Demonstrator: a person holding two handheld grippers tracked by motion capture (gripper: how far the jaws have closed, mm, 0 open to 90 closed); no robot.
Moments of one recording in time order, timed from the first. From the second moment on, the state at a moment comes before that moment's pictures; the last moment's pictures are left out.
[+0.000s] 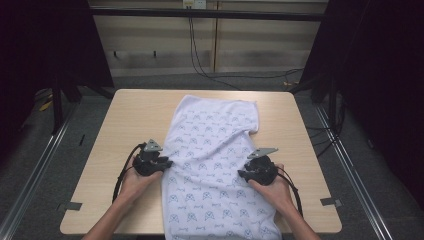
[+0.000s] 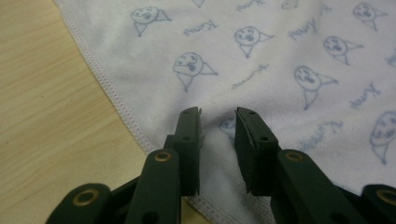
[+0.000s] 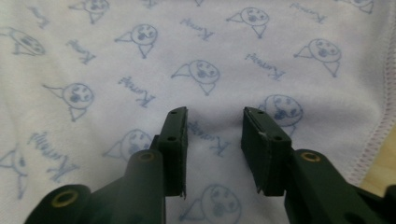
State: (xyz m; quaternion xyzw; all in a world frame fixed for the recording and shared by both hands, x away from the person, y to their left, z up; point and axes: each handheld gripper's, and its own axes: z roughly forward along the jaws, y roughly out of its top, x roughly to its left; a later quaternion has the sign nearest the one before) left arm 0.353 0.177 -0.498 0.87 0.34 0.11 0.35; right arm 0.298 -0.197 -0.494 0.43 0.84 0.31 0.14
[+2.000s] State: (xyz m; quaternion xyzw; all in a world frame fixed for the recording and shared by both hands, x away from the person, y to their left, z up) left arm 0.283 0.154 -0.495 0.90 0.24 0.05 0.37; right arm 0.225 -0.249 -0.489 0.43 0.84 0.30 0.11
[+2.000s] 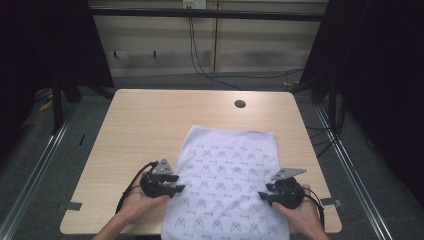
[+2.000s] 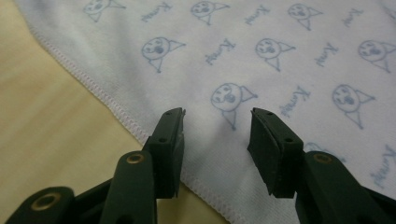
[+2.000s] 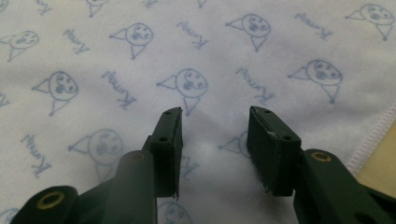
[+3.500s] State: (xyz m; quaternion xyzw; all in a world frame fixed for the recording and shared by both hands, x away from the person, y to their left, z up) left arm 0.405 0.132 -0.500 0.84 0.38 0.07 0.38; right arm 0.272 -0.226 -0.496 0.42 0.83 0.34 0.11
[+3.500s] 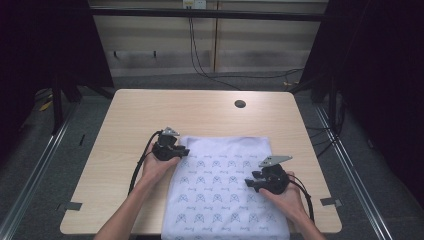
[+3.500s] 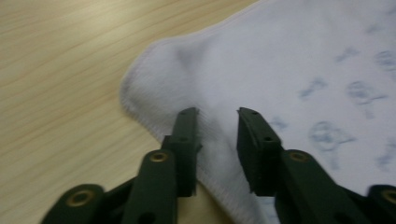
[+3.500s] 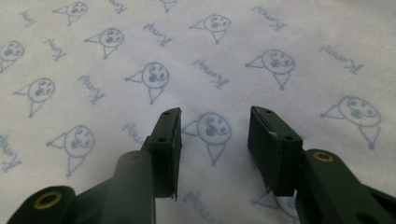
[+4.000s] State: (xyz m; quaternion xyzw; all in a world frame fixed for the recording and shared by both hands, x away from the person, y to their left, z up) left arm 0.368 0.150 -0.488 0.84 0.35 0.07 0.41; right arm 0.284 -0.256 -0.481 0.46 0.79 0.39 0.12
